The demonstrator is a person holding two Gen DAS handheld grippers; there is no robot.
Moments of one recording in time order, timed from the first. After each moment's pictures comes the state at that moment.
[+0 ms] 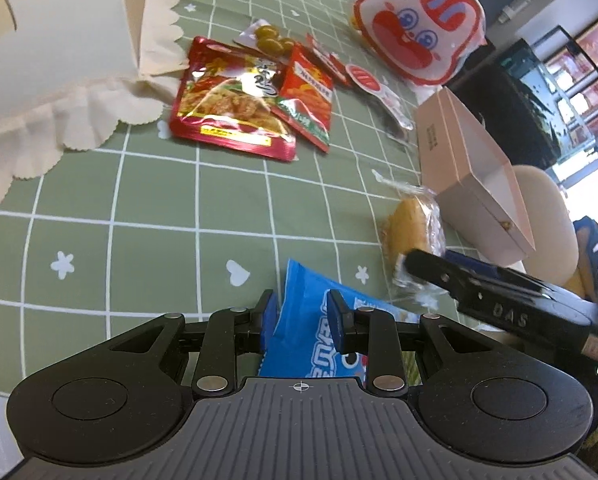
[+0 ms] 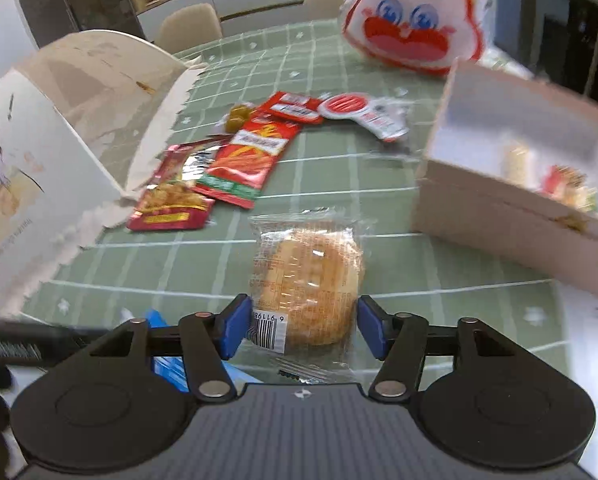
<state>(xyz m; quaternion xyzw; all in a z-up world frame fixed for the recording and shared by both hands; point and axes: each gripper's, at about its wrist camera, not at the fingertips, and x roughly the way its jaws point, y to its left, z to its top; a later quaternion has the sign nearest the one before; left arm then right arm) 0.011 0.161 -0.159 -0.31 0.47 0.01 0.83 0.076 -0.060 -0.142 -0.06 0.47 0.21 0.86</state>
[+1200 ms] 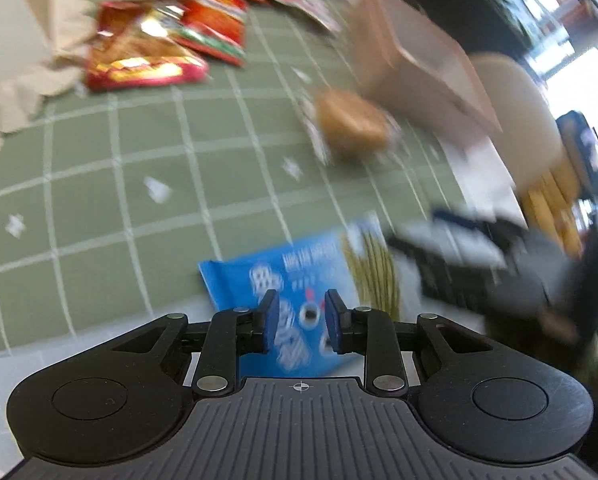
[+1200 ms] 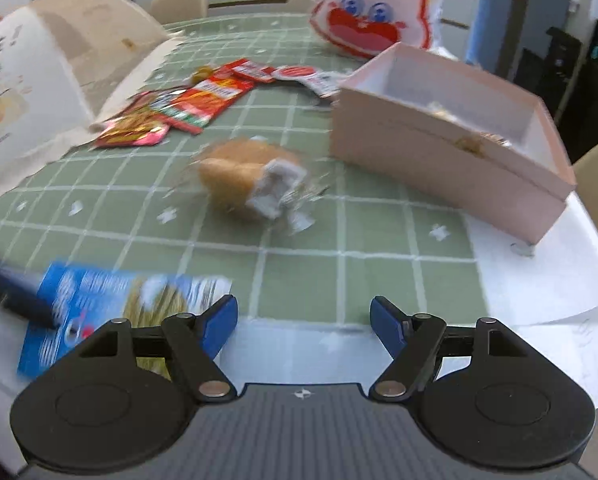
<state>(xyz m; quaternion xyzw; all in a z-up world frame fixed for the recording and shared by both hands) 0.006 0.117 -0.147 -0.23 0.54 -0.06 0.81 0.015 -0.112 -0.150 -0.13 0.47 0.20 0.85</state>
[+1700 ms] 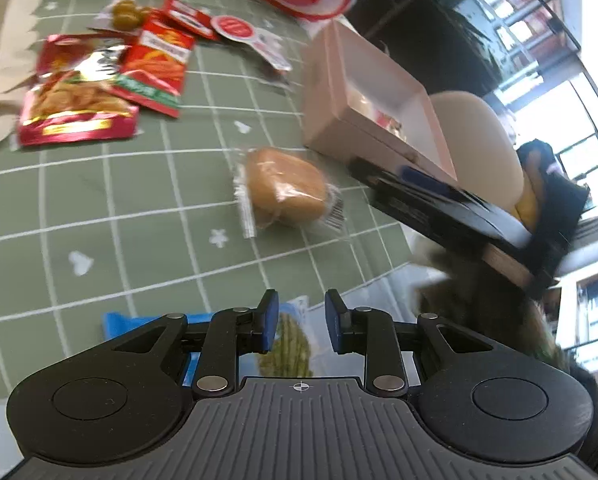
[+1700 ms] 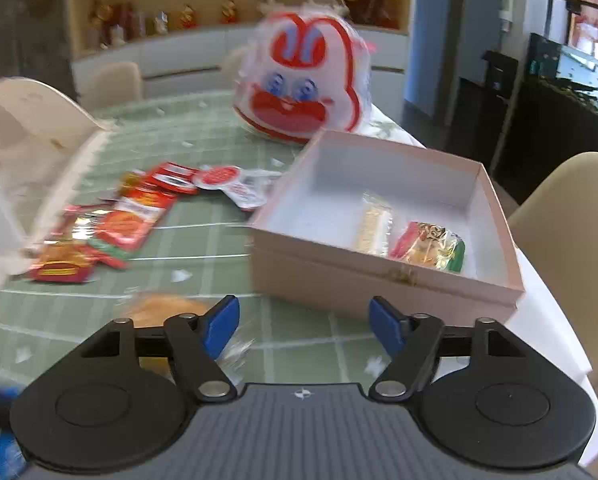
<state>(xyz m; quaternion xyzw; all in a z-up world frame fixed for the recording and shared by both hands) 0.052 0.092 -0.134 -0.27 0.51 -0.11 0.81 0.102 -0.113 -0.132 -0.10 0.40 0.09 0.91</state>
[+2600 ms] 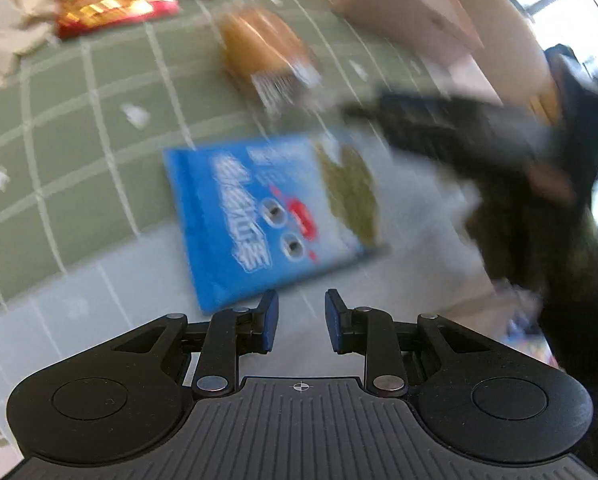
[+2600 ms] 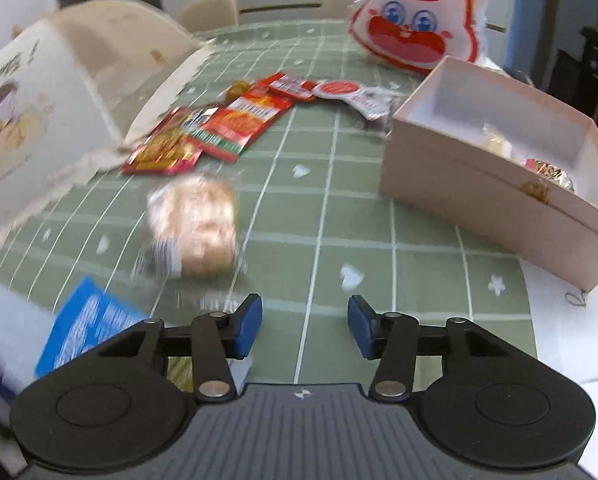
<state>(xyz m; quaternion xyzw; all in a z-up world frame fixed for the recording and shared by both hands) -0.010 0.106 -0.154 -0.19 0.61 -0.12 0.76 0.036 -0.098 -0.155 -0.12 0.46 0.25 0.84</state>
